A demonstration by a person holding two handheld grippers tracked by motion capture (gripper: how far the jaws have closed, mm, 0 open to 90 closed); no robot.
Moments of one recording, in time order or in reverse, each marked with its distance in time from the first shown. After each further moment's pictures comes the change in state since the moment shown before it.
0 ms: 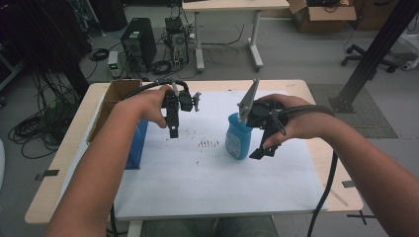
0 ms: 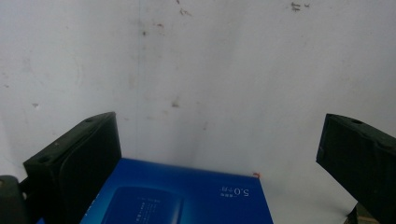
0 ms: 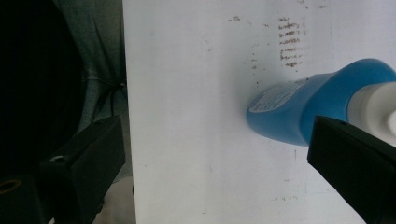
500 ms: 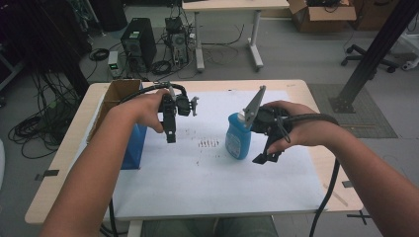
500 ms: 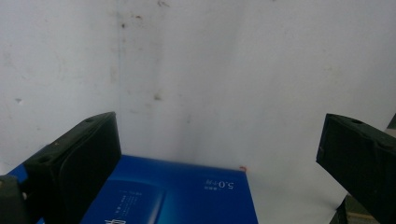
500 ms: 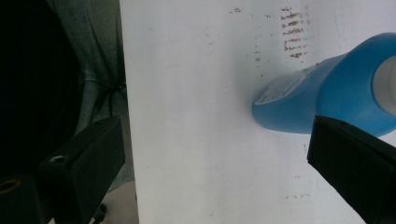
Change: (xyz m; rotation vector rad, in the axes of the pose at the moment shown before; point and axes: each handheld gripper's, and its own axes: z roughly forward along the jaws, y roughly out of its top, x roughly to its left) left arm -0.020 -0.009 -0.001 -0.003 -0.004 0.012; right arm 0.005 -0.018 0.009 -0.028 -0.008 0.038
